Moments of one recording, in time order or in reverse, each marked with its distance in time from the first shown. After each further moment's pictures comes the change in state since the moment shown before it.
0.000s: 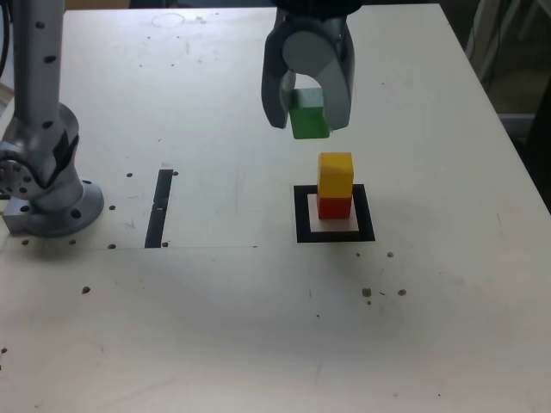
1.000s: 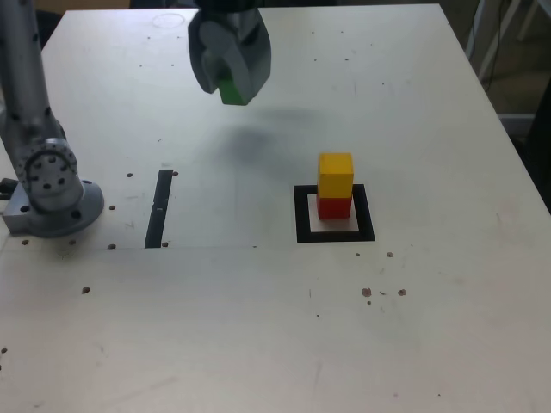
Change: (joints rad) arm 0.635 -0.212 0.577 -0.451 0.065 0.848
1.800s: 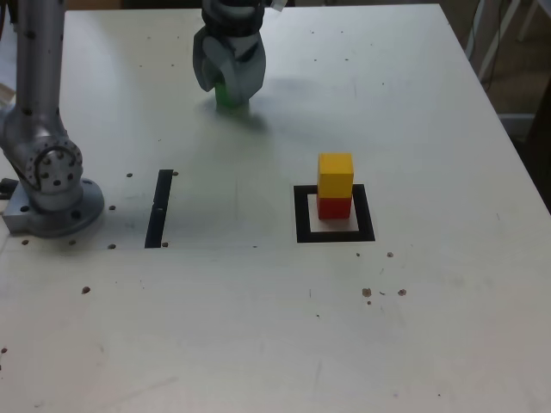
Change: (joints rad) arm 0.190 0.235 0.031 -0.263 0.163 0.391
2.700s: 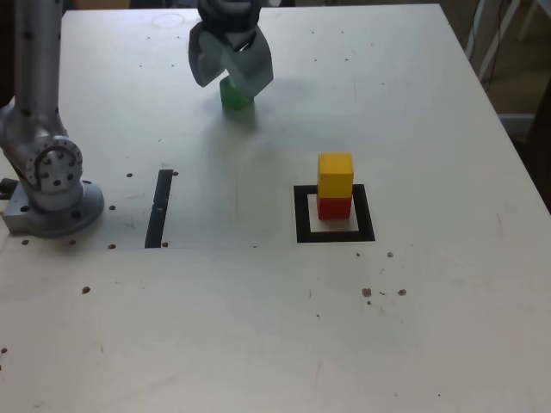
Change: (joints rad) arm 0.000 -0.015 -0.005 0.026 0.020 -0.004
